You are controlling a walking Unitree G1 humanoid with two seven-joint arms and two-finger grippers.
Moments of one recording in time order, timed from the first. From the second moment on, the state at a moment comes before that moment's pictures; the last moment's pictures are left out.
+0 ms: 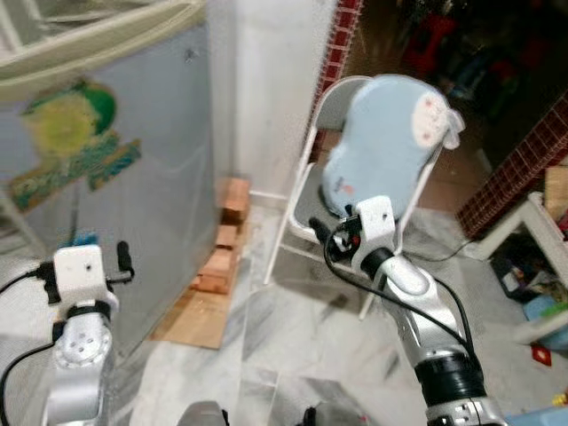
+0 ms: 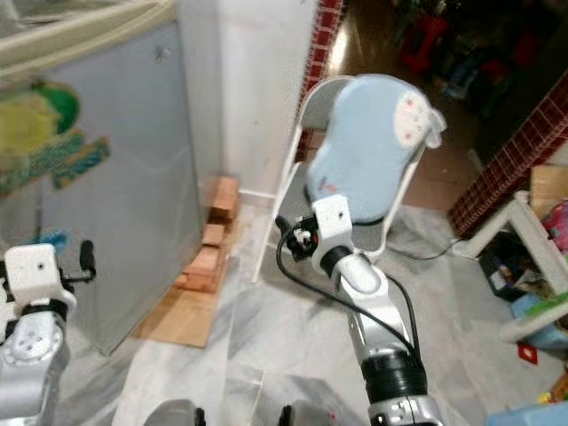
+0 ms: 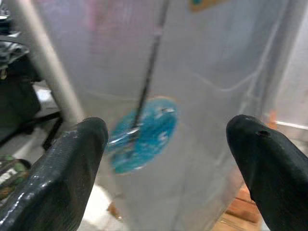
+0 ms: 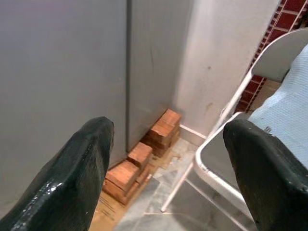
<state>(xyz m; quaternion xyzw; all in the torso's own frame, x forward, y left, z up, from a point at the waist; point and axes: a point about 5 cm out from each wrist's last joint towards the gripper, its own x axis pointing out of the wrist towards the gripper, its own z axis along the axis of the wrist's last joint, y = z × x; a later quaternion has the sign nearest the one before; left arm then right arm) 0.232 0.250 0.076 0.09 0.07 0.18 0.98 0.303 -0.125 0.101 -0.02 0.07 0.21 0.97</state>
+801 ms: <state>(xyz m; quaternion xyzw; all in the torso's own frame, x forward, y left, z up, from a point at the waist) 0.270 0.289 0.094 0.08 0.04 0.22 0.97 0.298 -0.128 0.097 -0.02 0.08 0.20 0.98</state>
